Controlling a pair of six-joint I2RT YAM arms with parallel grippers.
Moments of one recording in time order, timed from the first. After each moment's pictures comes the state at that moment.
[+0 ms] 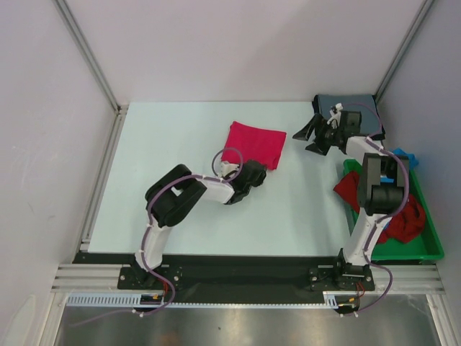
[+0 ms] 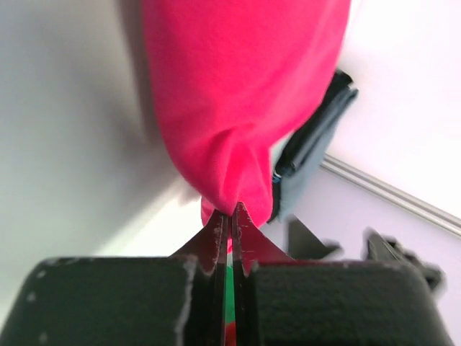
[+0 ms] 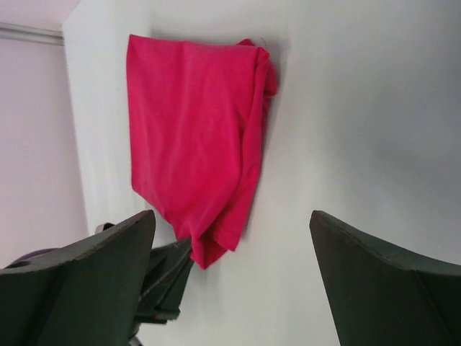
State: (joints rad) left arm -0.84 2.12 1.16 0.36 -0.43 -2.01; right arm -0.08 1.92 1.32 -0.12 -0.64 0.53
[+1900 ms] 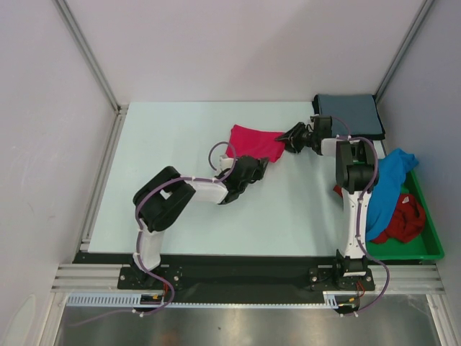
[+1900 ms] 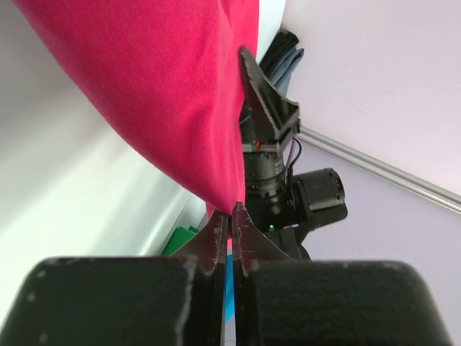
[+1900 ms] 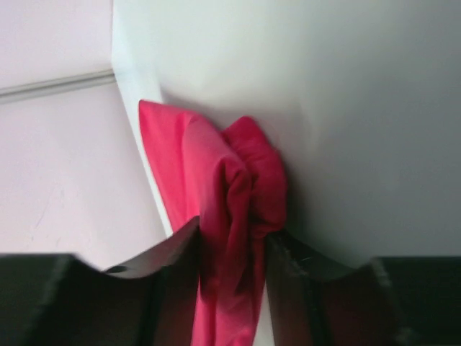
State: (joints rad) left arm -0.83 2.00 1.09 0.46 -0.38 -1.97; right arm 0.04 2.34 1.53 0.18 -0.73 1.00
